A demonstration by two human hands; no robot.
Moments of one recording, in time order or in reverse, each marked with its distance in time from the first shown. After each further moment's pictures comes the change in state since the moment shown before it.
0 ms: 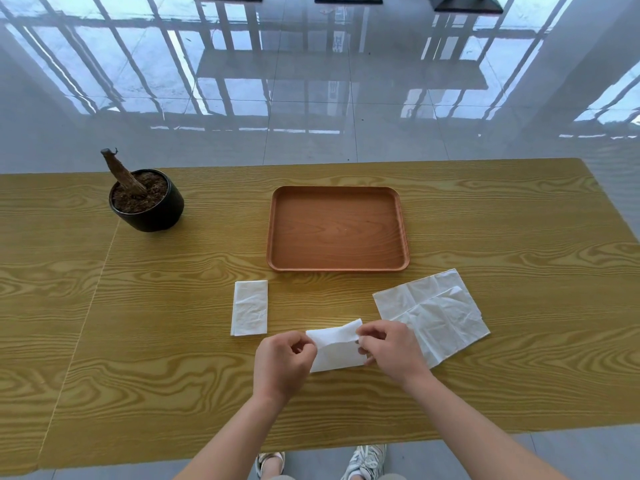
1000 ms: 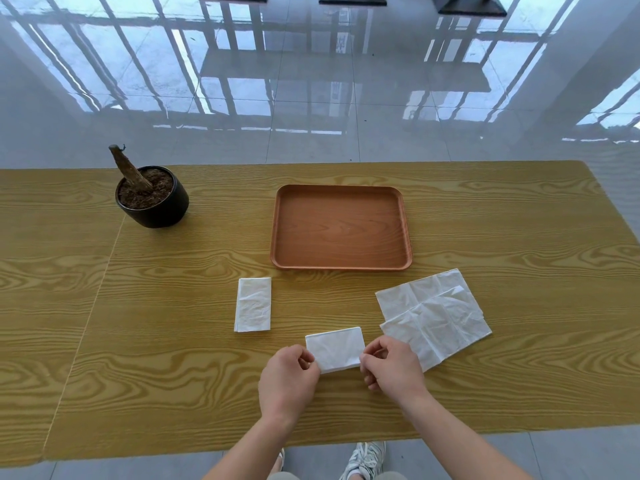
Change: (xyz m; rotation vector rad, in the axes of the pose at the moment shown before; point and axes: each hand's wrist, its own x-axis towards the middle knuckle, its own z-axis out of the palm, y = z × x) left_hand -0.029 -0.006 0.012 0.177 -0.015 -0.214; right_hand -0.022 0.020 0.016 -0.007 0.043 0.188
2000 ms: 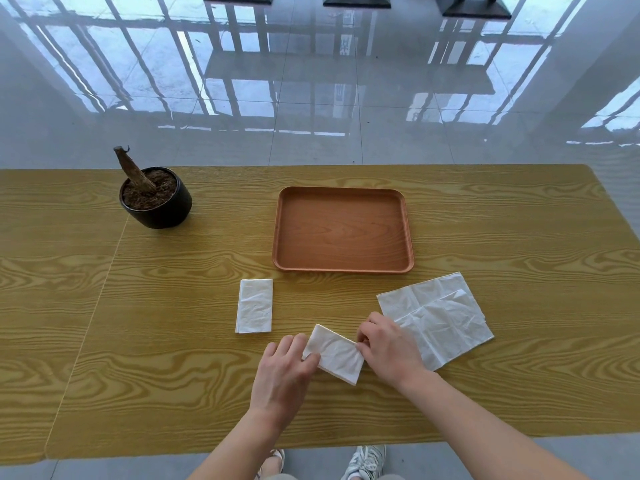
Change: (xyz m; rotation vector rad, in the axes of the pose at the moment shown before) left_hand 0.013 -0.017 -0.010 0.648 0.100 0.744; right_hand 0.036 -0.014 -0.004 -0.752 0.011 -0.574
